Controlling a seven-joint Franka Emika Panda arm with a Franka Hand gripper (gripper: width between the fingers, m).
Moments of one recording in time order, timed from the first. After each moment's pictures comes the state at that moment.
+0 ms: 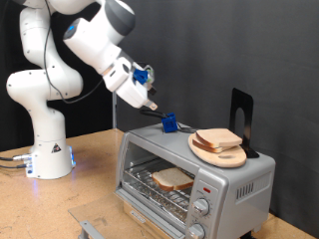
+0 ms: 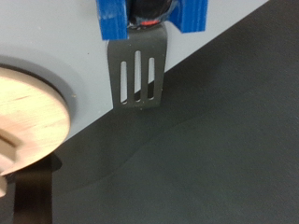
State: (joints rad) arm -0.13 -0.62 0.24 -2.72 1.26 2.20 -0.73
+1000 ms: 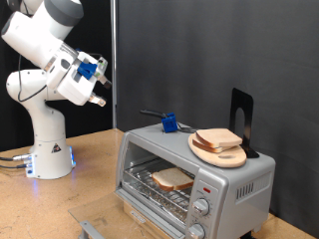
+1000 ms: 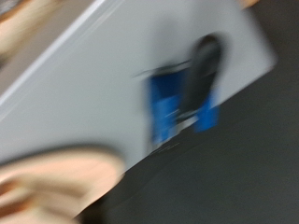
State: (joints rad) arm -0.29 -0.74 -0.02 -2.77 0.96 1.89 -0.67
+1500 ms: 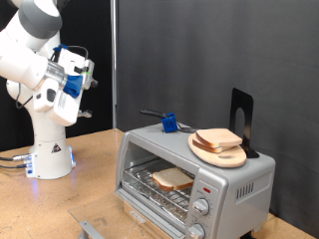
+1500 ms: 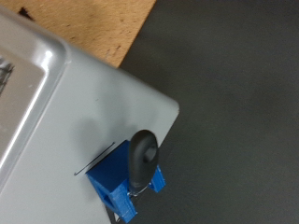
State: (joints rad) arm -0.36 -0.57 -0.14 -2.70 0.84 1.60 -0.46
